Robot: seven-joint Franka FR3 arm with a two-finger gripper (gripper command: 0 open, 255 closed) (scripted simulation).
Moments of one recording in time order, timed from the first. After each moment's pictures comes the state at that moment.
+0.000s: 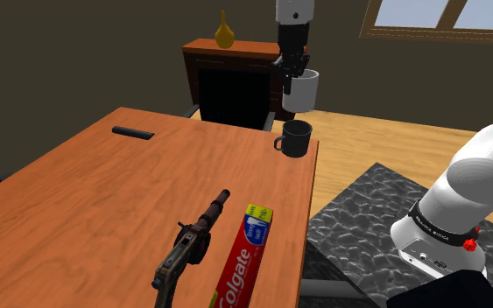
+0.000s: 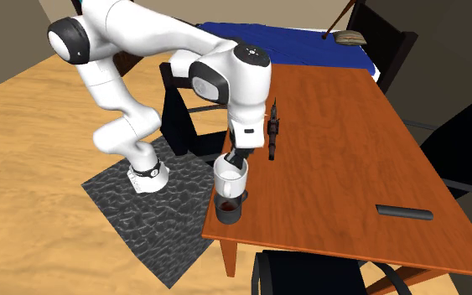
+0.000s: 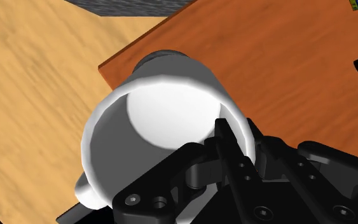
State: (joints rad) arm -0.06 -0.24 0.28 -2.07 0.11 1.77 0.17
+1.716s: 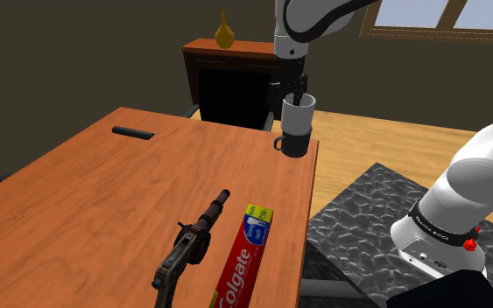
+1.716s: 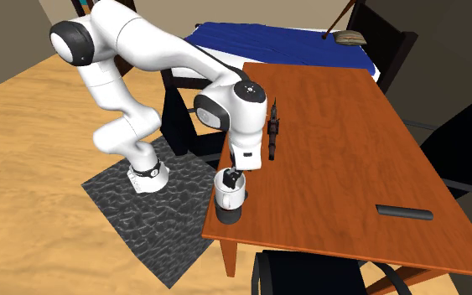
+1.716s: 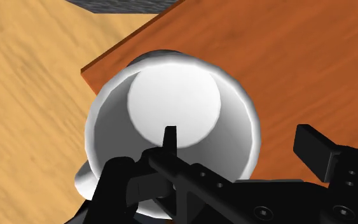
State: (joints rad) arm -0.06 -0.21 0.29 -2.23 0.11 1.96 0.16
